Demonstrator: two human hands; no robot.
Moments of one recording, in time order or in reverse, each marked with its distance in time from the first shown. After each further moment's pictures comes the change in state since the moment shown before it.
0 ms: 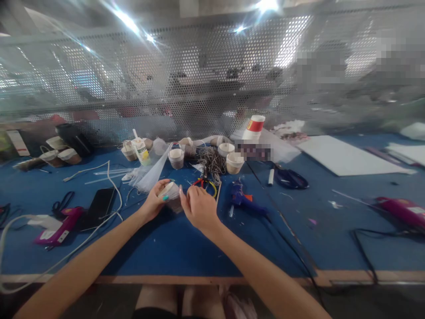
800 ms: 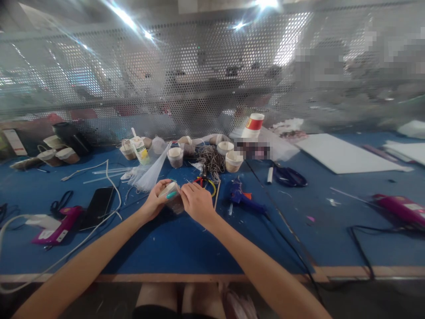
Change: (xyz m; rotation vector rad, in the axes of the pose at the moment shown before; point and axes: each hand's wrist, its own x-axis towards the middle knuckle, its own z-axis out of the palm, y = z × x) left_hand -0.003 -0.001 0.003 0.053 -0.033 -0.009; right_hand 0.006 0.009 0.011 0.067 -0.067 -0.107
